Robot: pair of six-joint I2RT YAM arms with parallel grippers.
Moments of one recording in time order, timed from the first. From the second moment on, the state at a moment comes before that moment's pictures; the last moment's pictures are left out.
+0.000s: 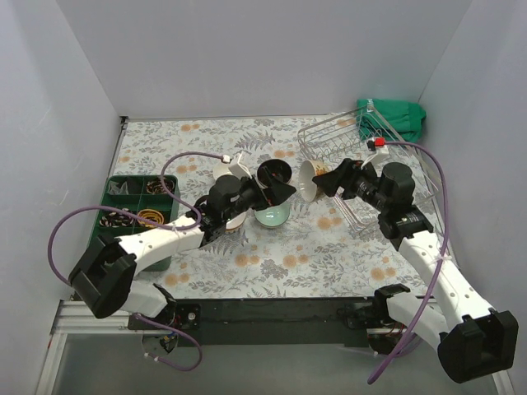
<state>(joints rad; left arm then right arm) -0.76 1.37 0.77 0.41 0.07 -0.91 0.30 0.94 0.74 0.00 -0.39 0.51</state>
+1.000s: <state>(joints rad) -0.83 1.58 0.78 0.67 0.00 -1.10 0.28 0.86 0.57 0.26 -0.54 0.73</state>
